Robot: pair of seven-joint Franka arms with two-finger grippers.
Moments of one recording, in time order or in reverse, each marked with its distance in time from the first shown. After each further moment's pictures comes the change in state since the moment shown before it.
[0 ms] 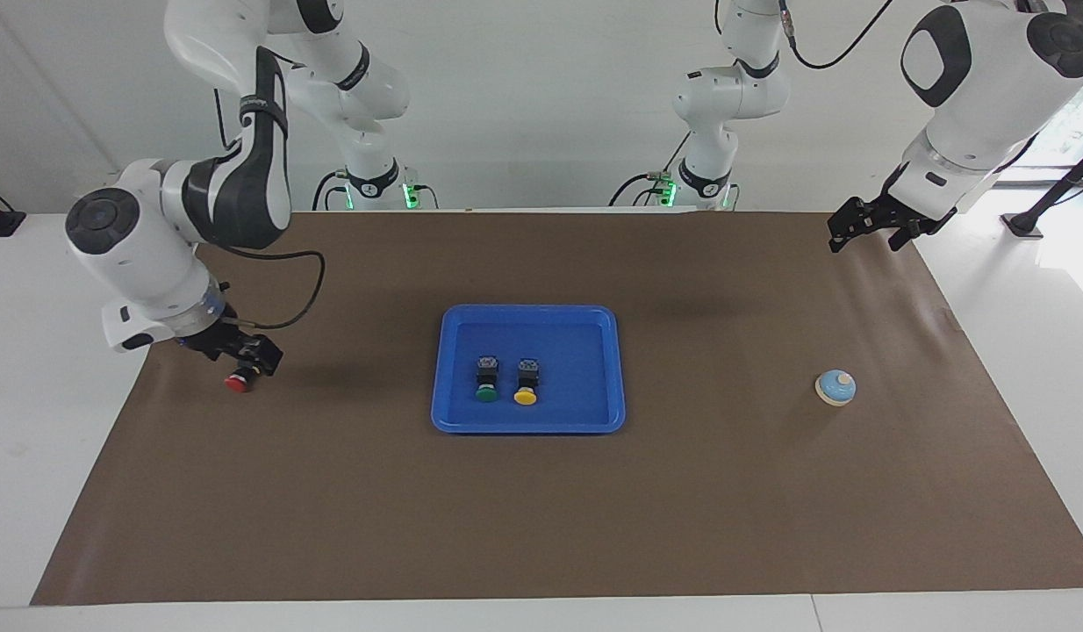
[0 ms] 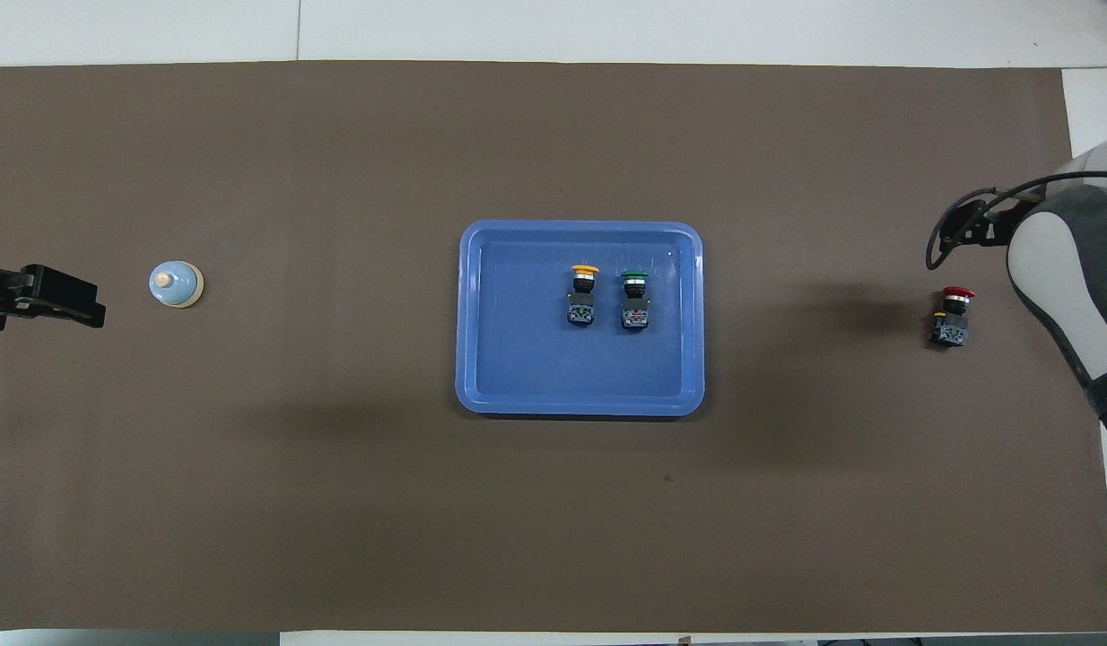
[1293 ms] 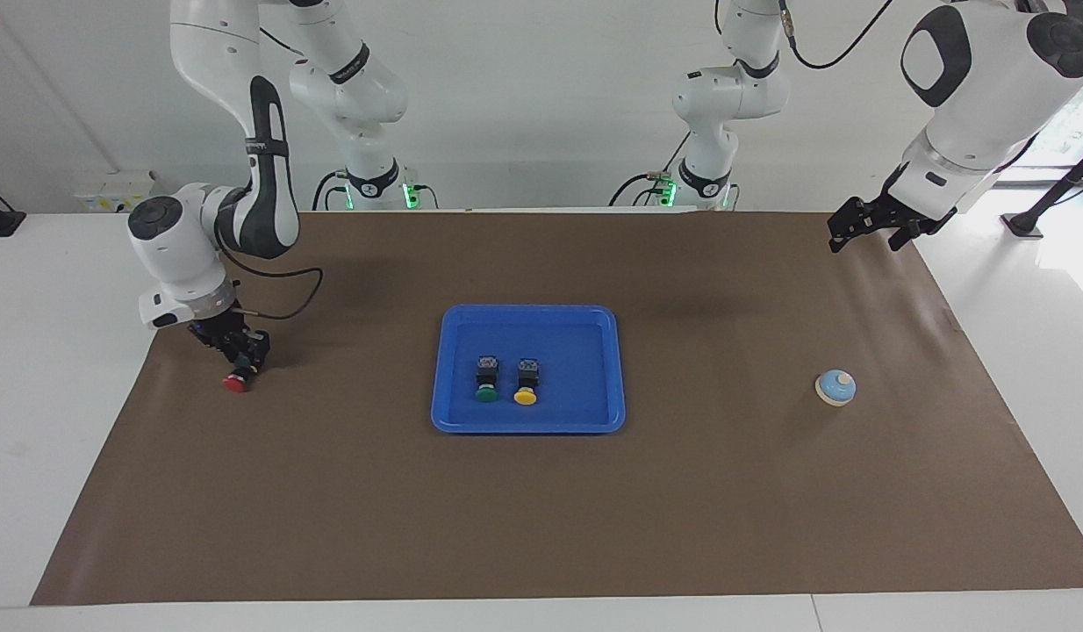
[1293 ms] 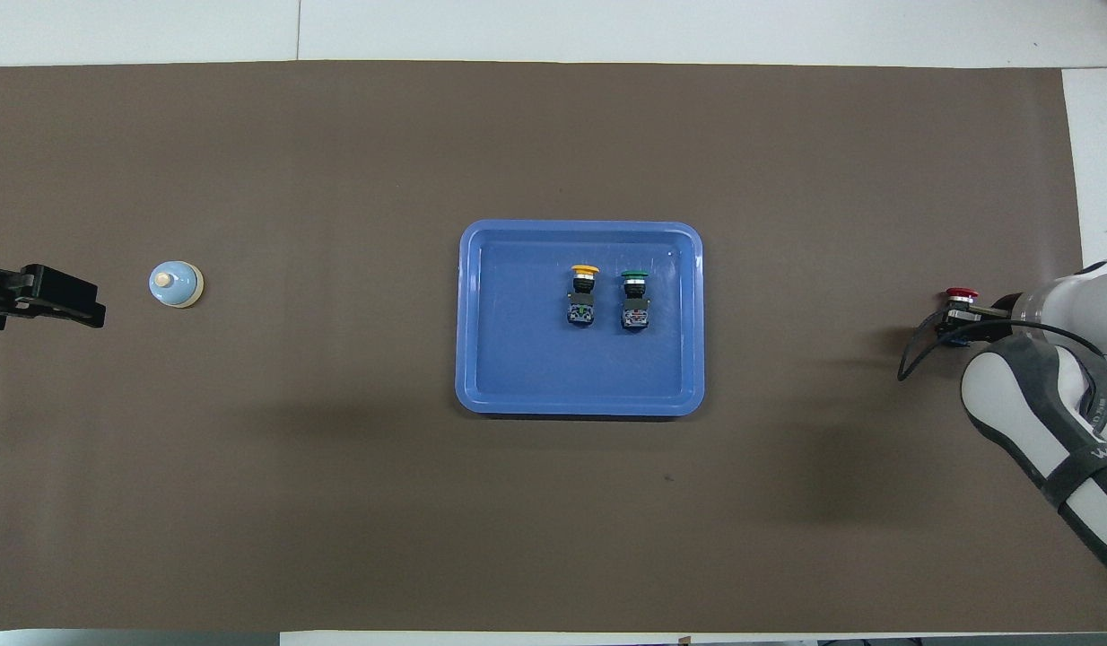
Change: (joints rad) left arm 0.000 0.000 0.000 0.000 0.000 0.000 0.000; right arm -0.088 -0.106 0.009 -0.454 0.006 0.449 -0.063
